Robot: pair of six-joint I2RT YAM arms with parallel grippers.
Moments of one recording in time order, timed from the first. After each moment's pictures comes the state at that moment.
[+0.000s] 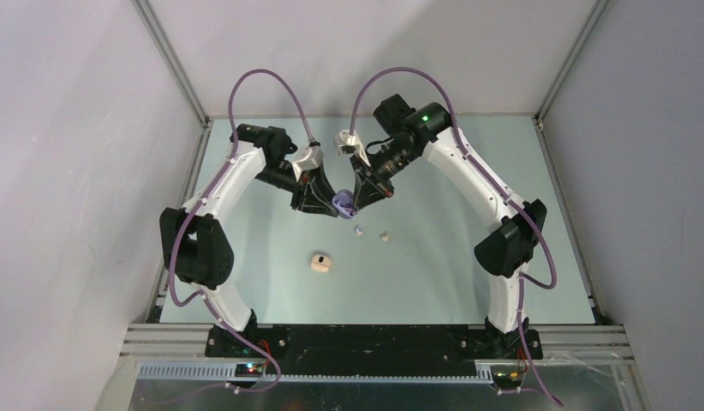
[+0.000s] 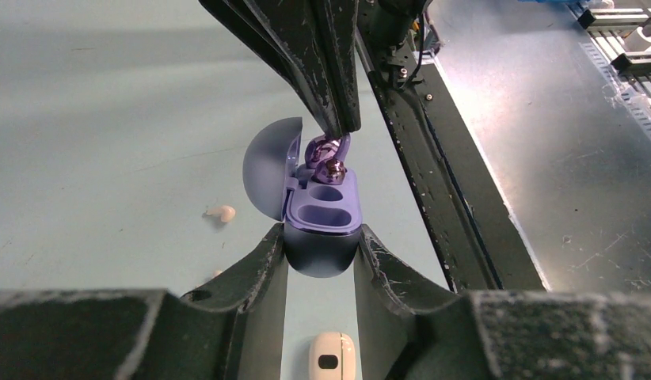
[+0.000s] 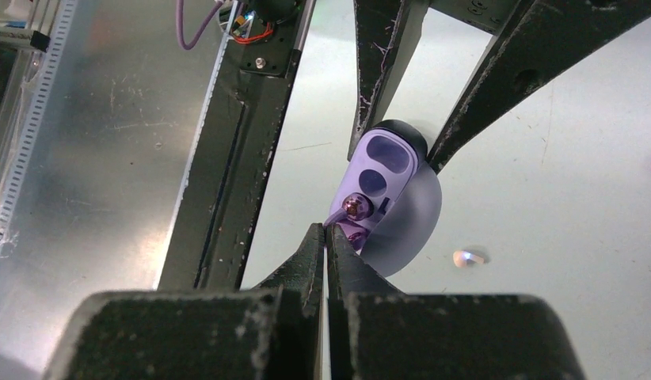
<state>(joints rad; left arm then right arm) -0.27 1.73 1.60 -1.56 1.34 1.52 0.65 1.96 2.18 -1.43 -1.00 -0.87</state>
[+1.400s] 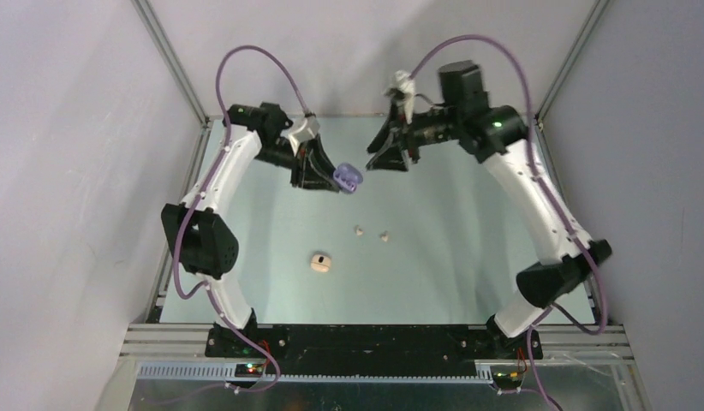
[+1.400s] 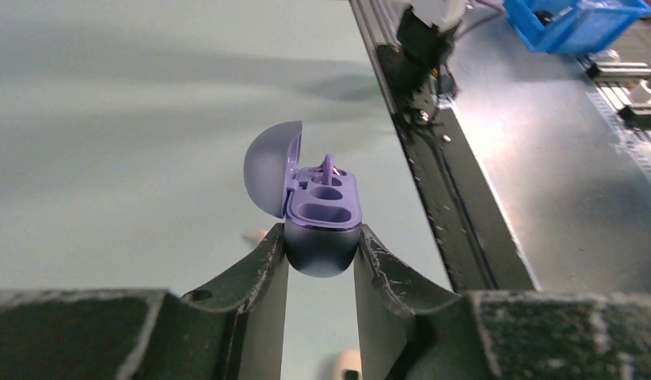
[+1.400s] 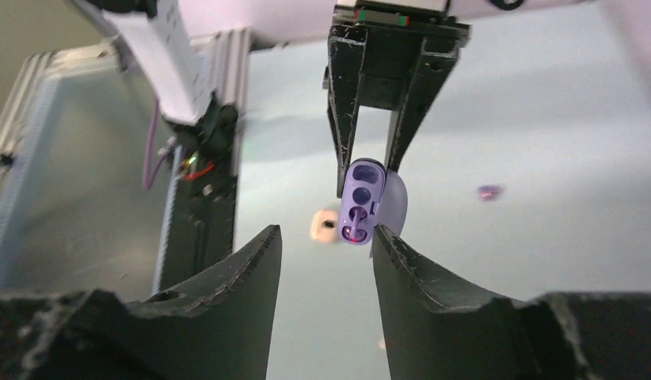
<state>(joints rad) -0.24 1.79 1.76 -1.58 1.39 1.40 0.54 1.68 2.03 -0.95 -1.00 -0.40</state>
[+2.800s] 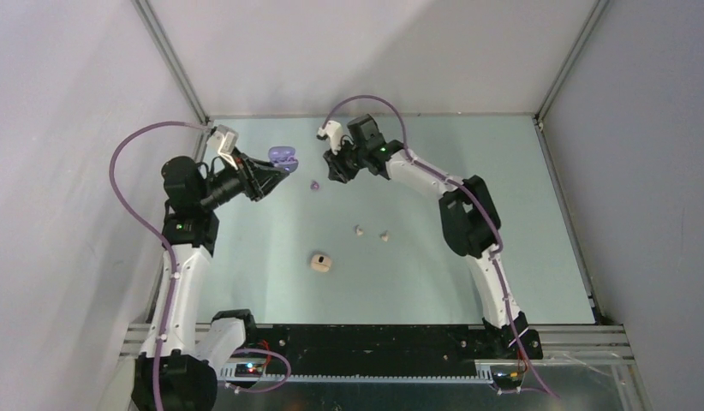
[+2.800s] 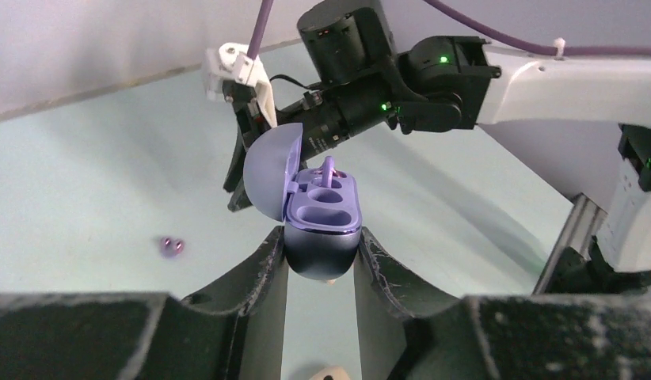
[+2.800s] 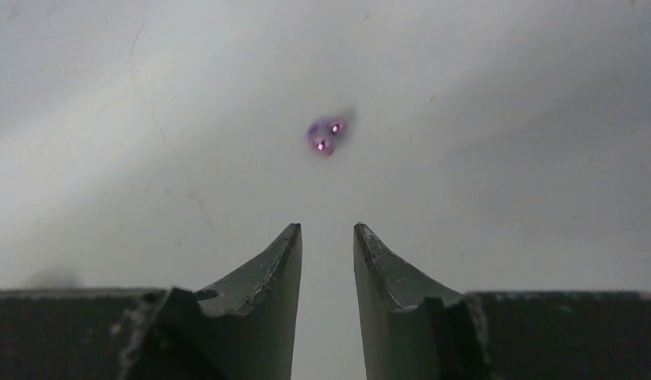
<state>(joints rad) 0.07 0.94 0.89 -0.02 0.93 -0.23 0.64 2.23 1.89 -0.32 -0.43 -0.28</state>
